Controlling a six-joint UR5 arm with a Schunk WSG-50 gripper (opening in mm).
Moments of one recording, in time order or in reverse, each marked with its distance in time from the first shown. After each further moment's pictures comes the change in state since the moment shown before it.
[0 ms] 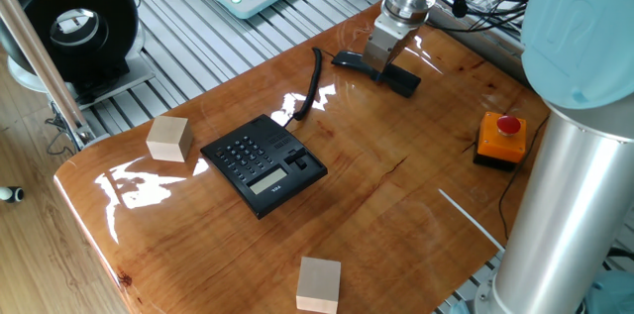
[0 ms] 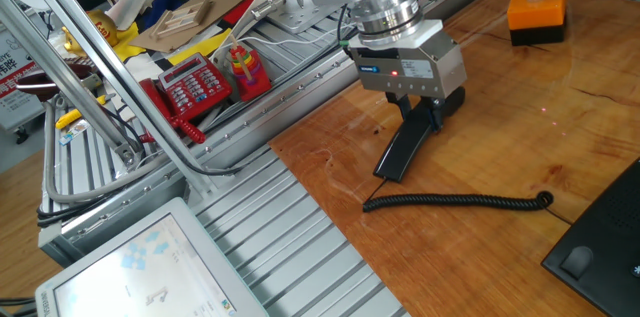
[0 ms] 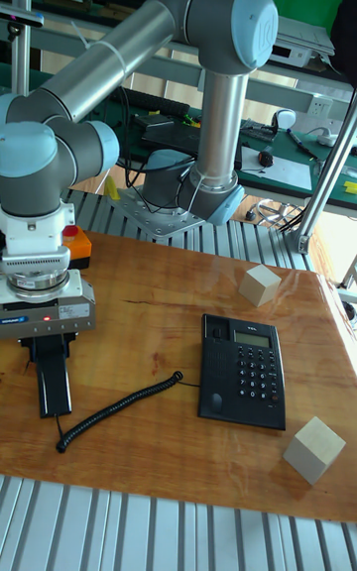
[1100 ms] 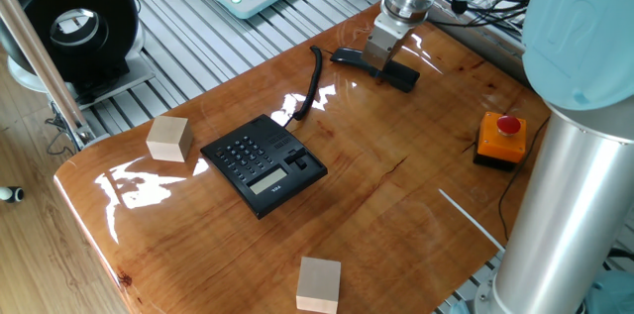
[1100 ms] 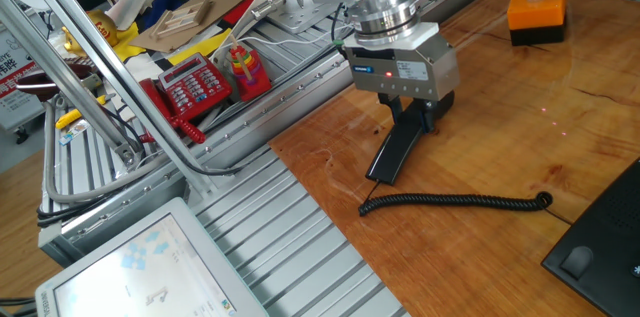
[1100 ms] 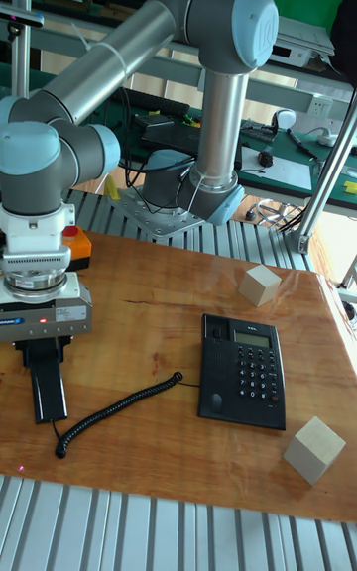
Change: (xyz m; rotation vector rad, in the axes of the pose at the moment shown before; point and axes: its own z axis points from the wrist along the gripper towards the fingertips) arm -0.009 -0.007 0.000 0.027 -0.037 -0.013
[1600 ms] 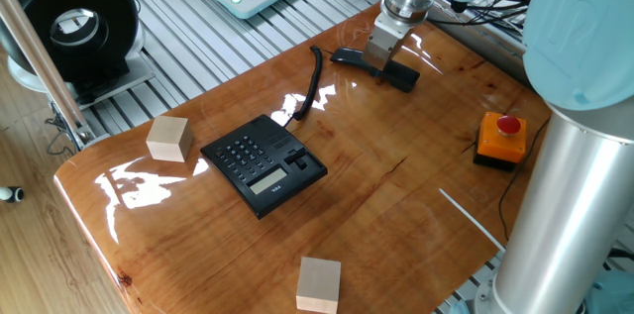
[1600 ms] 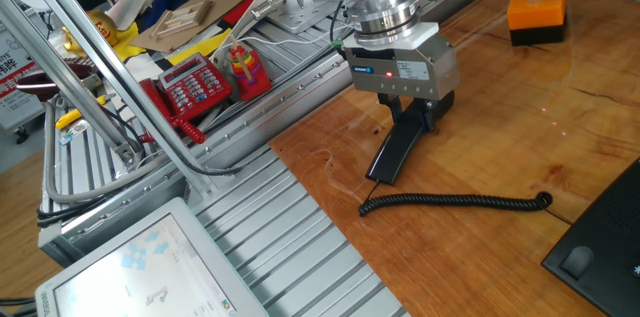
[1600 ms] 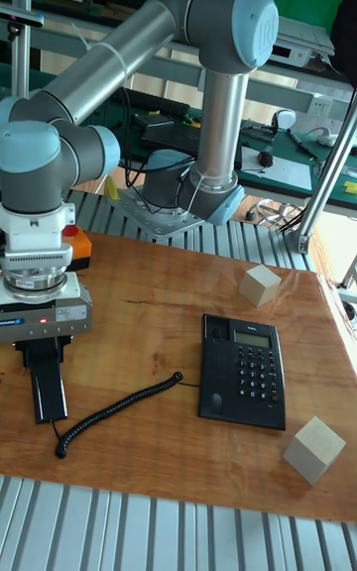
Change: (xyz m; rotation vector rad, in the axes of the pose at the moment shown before) arm -0.007 -0.001 0.000 0.004 -0.027 -0.032
